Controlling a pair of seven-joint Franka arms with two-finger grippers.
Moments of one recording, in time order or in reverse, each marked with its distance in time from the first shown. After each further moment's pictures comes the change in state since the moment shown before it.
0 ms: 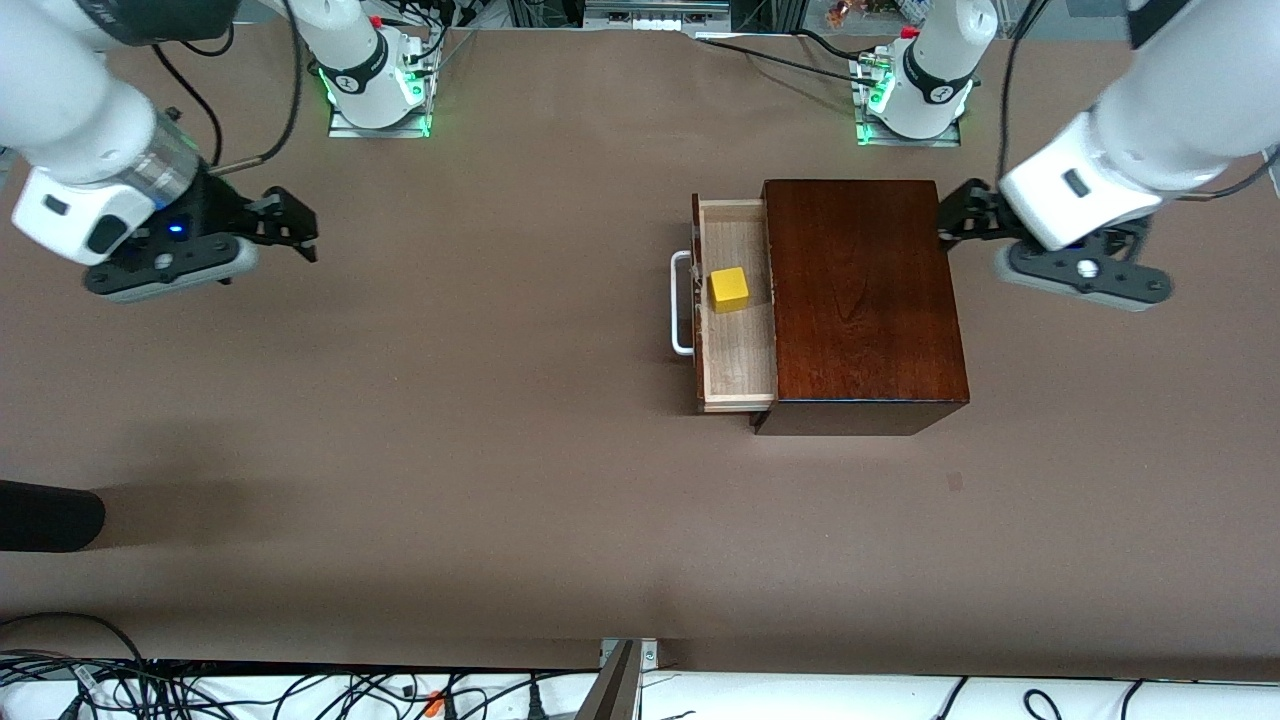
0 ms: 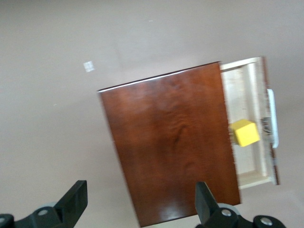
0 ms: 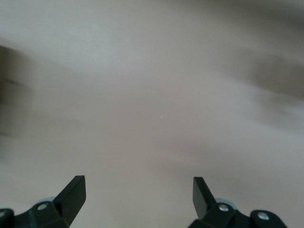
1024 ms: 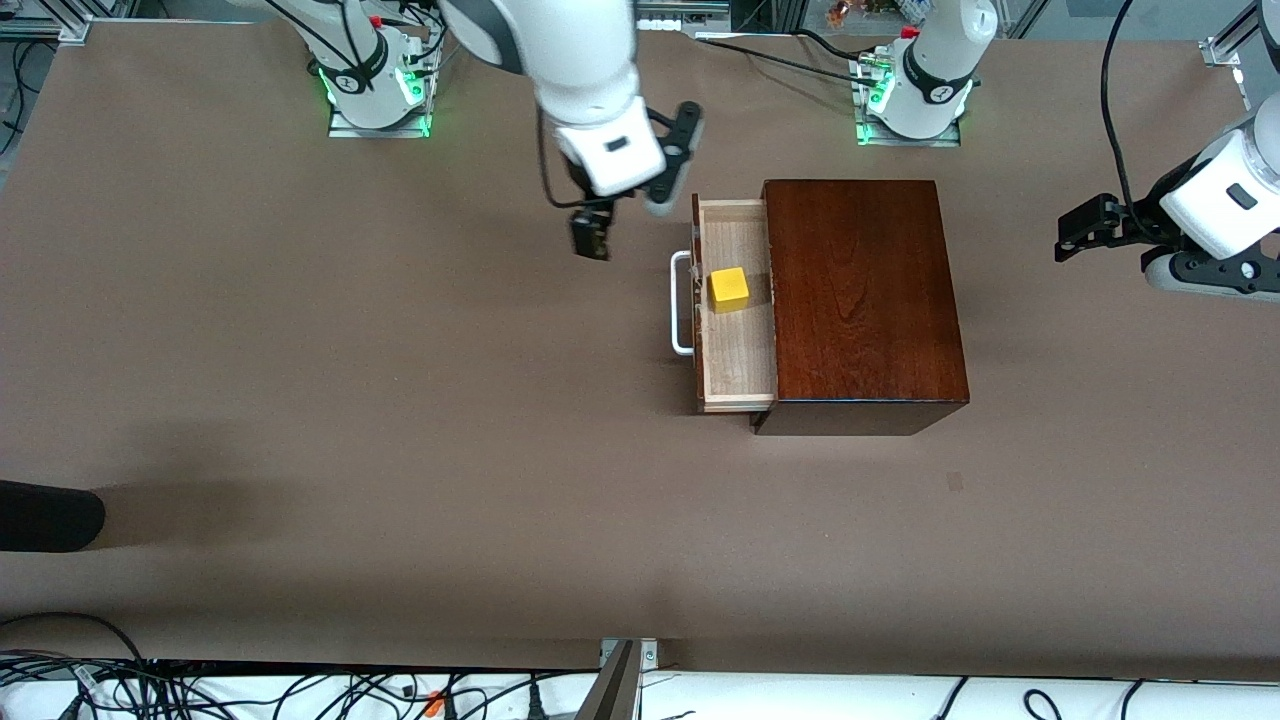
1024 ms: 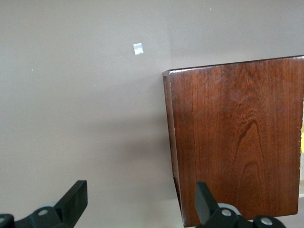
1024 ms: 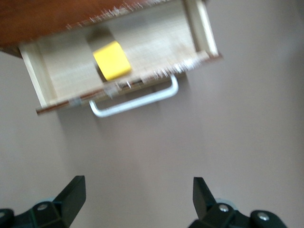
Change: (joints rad) left arm 0.085 -0.125 0.116 -0.248 0.000 0.116 0.079; right arm 0.436 0.354 0.184 0.267 -0.105 0.172 -0.360
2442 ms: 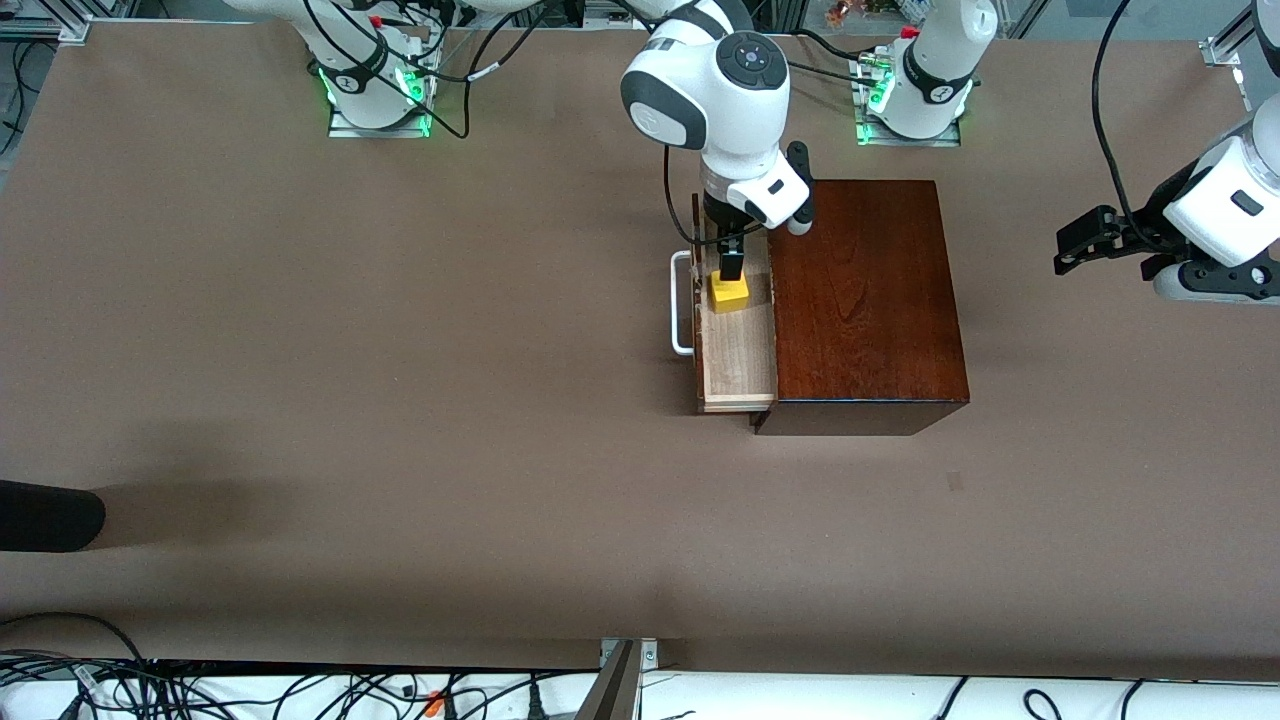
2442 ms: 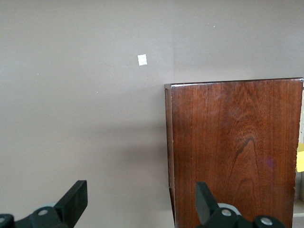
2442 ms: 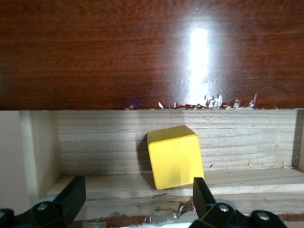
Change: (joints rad) left arm 0.003 0.007 -0.011 0.011 0.004 0.037 -0.059; right arm 0.187 0.363 -0.008 0.228 -0.091 0.106 -0.077
